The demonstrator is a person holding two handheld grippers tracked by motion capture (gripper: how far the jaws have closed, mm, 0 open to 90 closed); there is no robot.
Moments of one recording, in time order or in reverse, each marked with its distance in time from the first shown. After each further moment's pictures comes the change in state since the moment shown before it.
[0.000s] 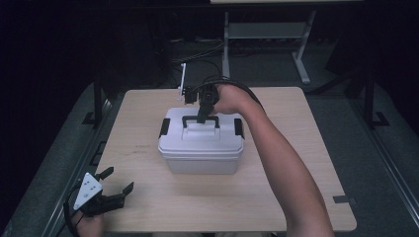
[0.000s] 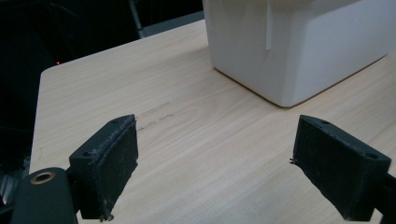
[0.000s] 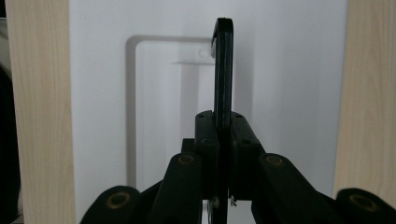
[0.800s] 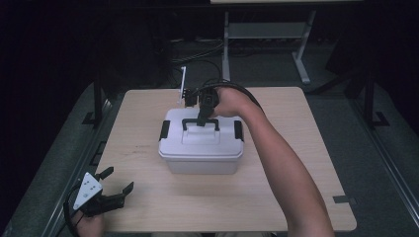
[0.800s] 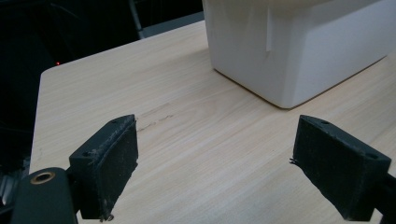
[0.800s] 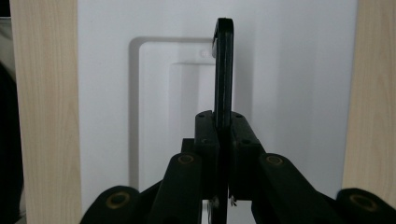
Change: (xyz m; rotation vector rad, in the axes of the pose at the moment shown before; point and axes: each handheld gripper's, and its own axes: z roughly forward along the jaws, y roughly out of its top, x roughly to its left) left arm 0.000 0.001 0.001 -0.002 -0.002 0.003; right arm 0.005 -0.002 0.004 -0.001 0.006 -0.001
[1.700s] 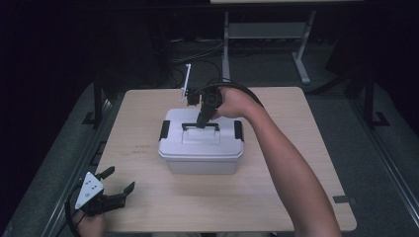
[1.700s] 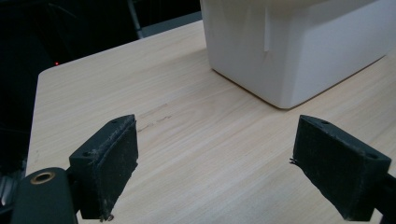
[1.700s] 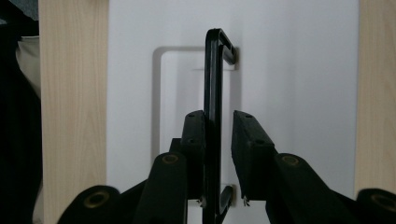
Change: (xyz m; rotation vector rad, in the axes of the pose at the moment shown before) left arm -0.001 0.001 0.002 0.002 -0.003 0.005; right arm 0.007 -0.008 -0.010 -0.065 0.029 0.016
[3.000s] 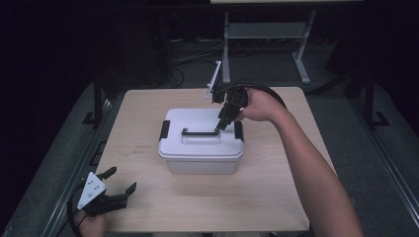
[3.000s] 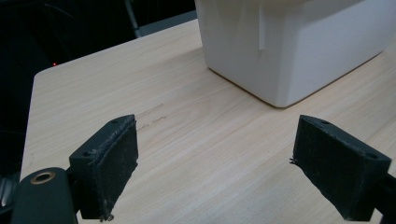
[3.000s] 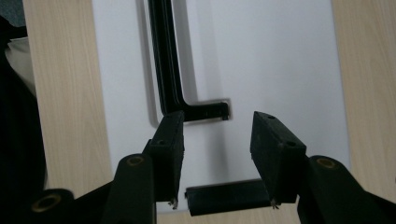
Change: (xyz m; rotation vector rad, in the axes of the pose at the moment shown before) left arm -0.003 0.001 0.002 0.011 -0.007 0.016; right arm 0.005 -0.060 -0.021 -0.031 -0.051 0.132
